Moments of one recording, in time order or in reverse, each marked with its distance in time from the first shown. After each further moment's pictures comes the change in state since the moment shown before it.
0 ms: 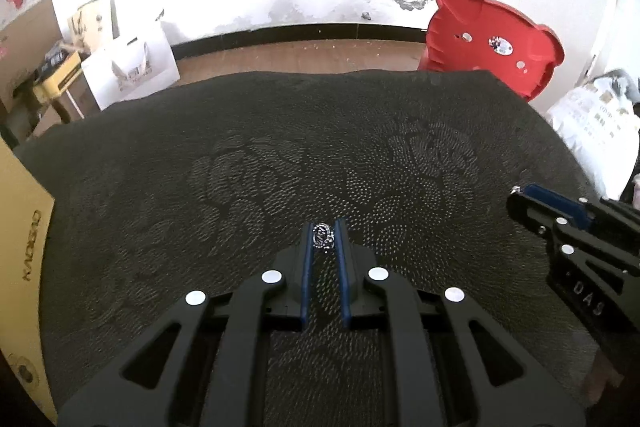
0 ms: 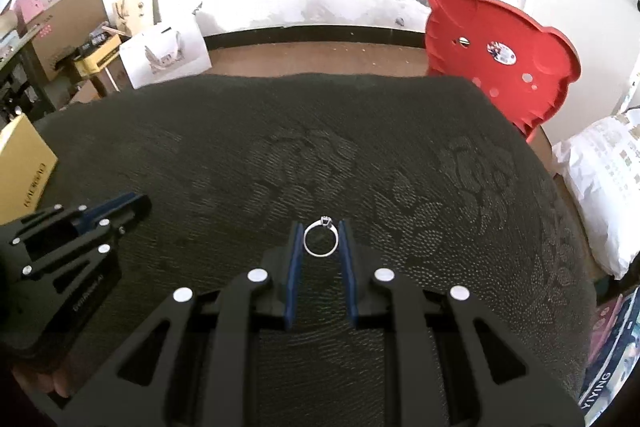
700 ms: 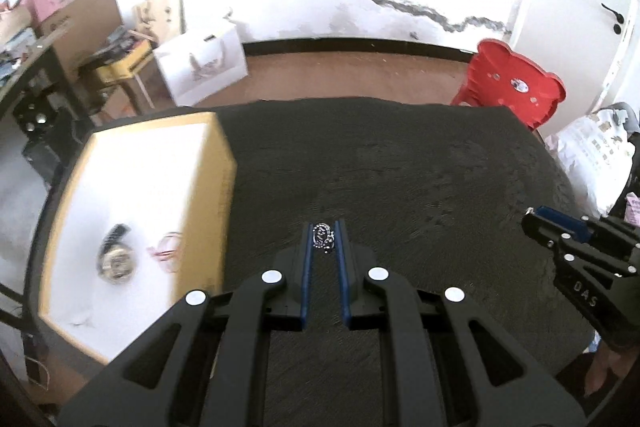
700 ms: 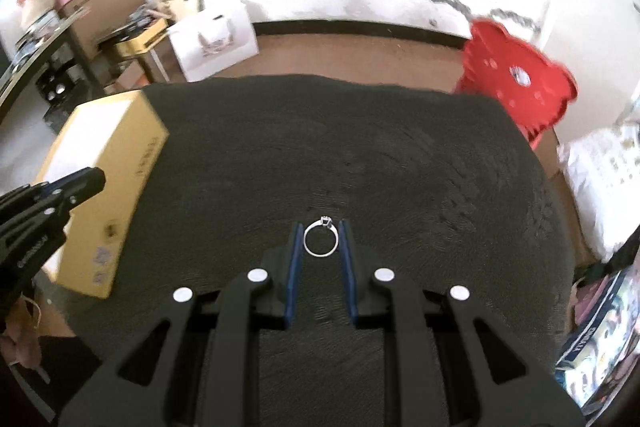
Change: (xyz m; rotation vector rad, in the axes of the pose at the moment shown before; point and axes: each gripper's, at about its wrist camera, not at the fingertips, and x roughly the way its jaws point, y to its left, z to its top) left arm -0.210 0.124 -0.029 -0.083 -0.011 0.121; right arm -0.165 0.136 -0.008 -0.081 0.051 0.071
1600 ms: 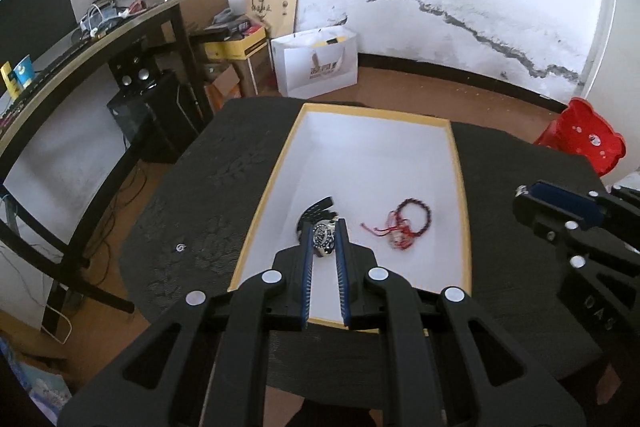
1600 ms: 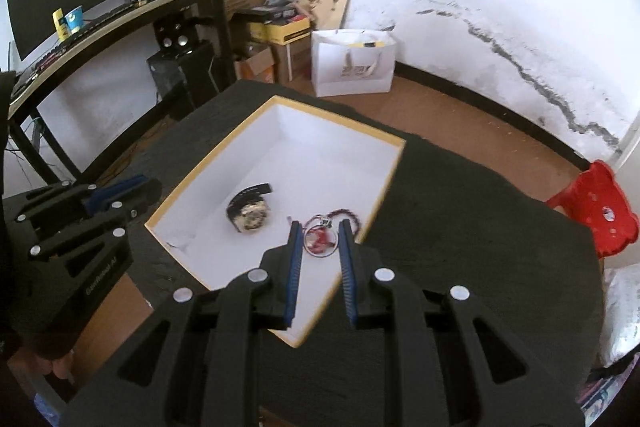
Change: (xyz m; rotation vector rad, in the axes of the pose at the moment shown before) left arm -0.080 0.234 -0.051 -0.186 -0.032 0.202; right arm -0.041 0.312 0.032 -0.335 -0.063 0.198
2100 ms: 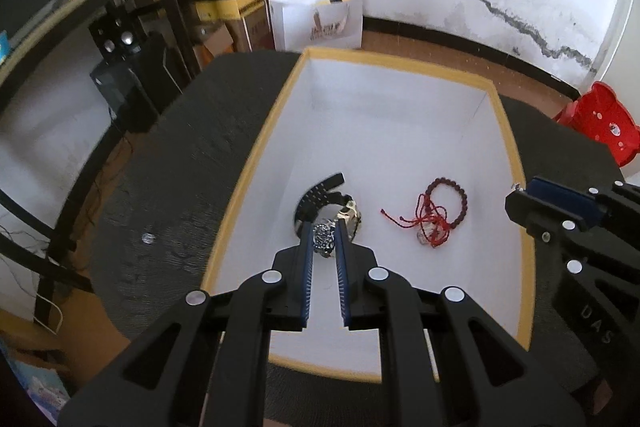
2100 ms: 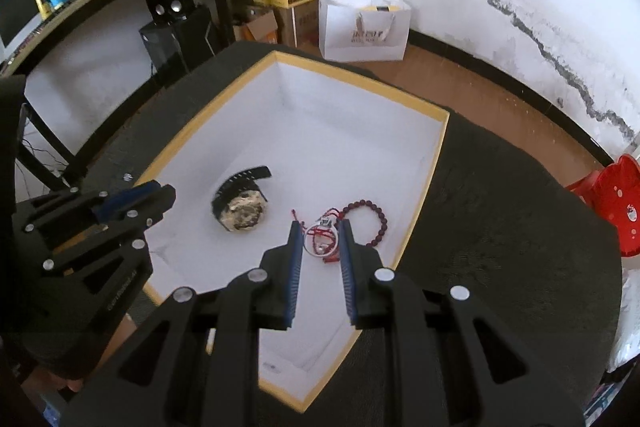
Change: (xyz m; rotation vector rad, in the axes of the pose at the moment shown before) left arm 0.108 0.007 -0.003 -0.019 0.136 -0.021; right arm 0.102 -0.001 0.006 0.002 0.124 0.002
